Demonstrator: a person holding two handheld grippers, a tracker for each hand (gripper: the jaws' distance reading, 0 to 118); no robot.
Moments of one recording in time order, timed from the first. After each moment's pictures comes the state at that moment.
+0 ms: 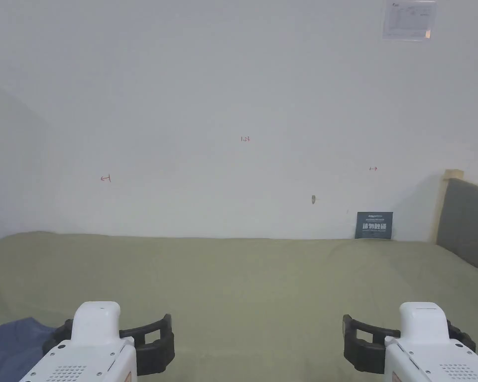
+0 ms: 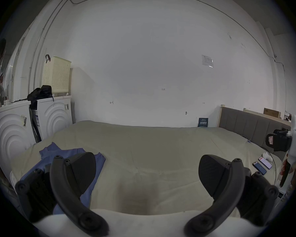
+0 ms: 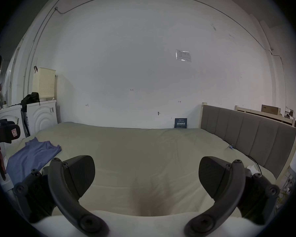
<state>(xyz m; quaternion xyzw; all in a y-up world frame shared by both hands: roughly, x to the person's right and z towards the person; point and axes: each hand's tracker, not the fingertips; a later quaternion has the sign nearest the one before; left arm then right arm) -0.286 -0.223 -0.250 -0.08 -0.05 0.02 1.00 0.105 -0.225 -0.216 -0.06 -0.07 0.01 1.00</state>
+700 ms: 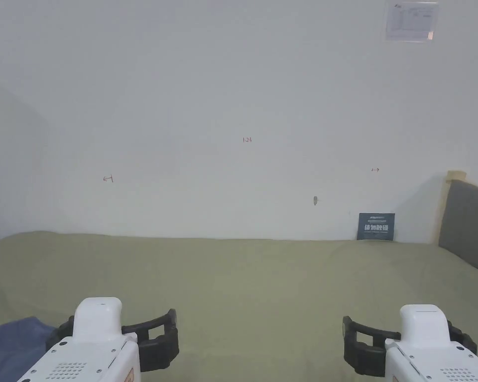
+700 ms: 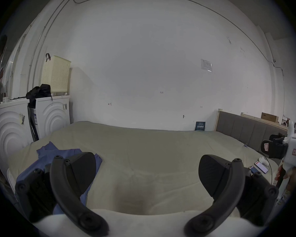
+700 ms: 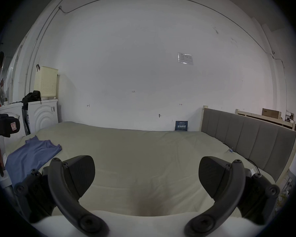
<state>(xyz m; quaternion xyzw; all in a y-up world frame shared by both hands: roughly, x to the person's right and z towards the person) -0.285 -0.216 -0.245 -0.07 -0.06 0.04 0.99 0.102 -0.227 -0.214 -0.05 -0.07 0.02 1.00</state>
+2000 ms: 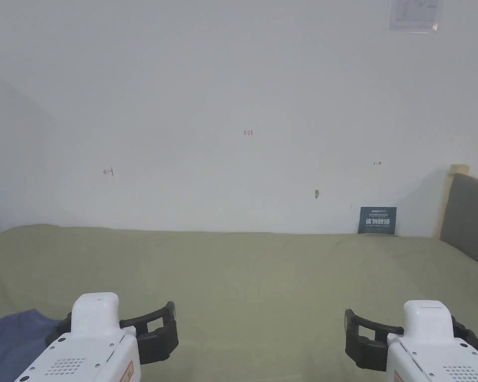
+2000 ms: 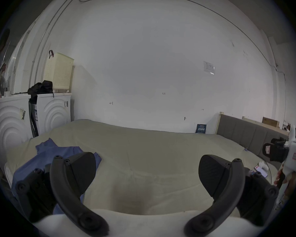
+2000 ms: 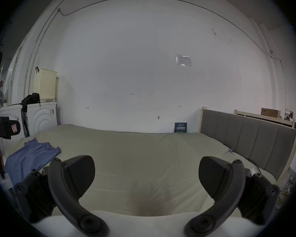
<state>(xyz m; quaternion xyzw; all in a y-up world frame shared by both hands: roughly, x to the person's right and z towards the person) -0.287 -0.222 -0.251 -0.07 -0.06 0.06 0.99 0.102 -0.229 -0.215 -0.04 -0.07 0.01 1.00</state>
